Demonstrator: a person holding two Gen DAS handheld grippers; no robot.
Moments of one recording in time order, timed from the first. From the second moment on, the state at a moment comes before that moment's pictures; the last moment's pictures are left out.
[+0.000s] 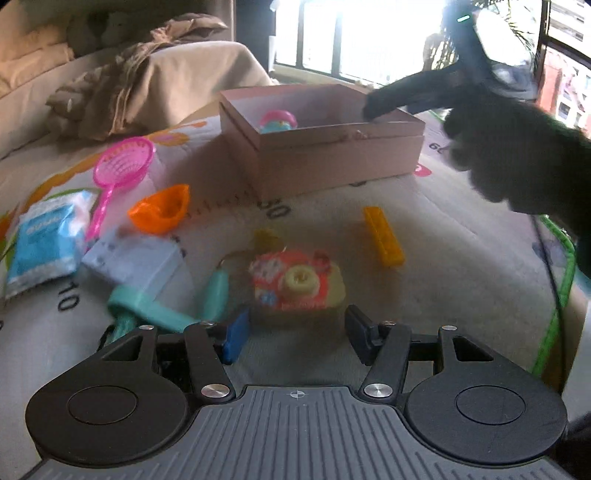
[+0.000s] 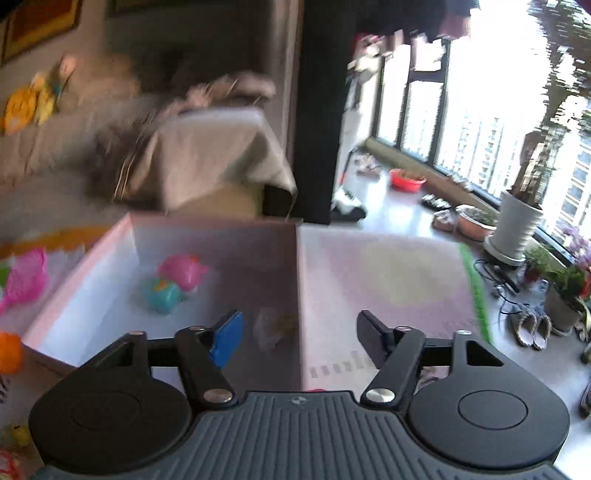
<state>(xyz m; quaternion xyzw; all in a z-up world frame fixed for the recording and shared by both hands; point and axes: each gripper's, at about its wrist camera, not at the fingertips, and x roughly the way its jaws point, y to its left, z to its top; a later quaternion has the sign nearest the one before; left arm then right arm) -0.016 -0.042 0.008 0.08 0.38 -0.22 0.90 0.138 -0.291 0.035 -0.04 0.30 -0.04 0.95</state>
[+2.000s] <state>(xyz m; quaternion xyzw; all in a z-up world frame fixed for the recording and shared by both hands) -0.025 -0.047 0.011 0.07 0.39 -0.21 0.90 0.017 -0.237 -0.002 -0.08 0.35 0.15 0.92</state>
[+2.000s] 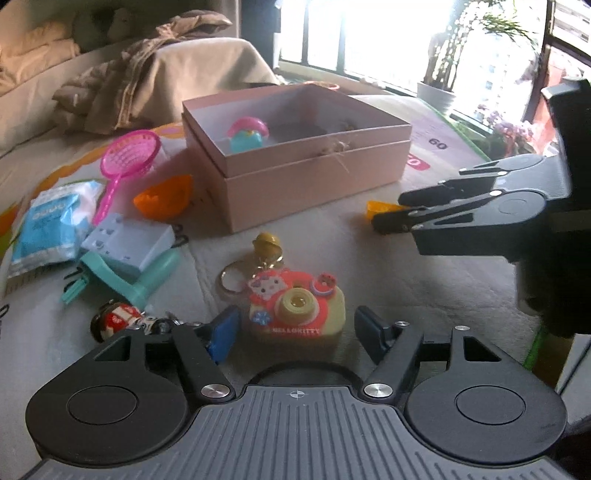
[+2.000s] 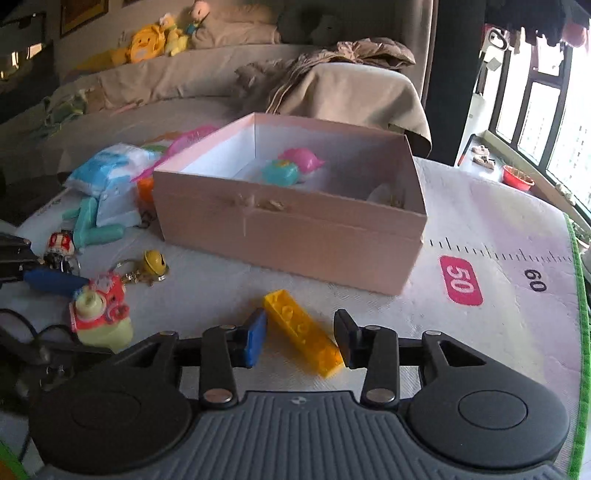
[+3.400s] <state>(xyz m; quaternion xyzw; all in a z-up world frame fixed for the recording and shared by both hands) -0.011 -0.026 0.063 0.11 0.26 -0.19 0.94 0.031 -0.264 0.064 0.00 0.27 0.11 0.96</state>
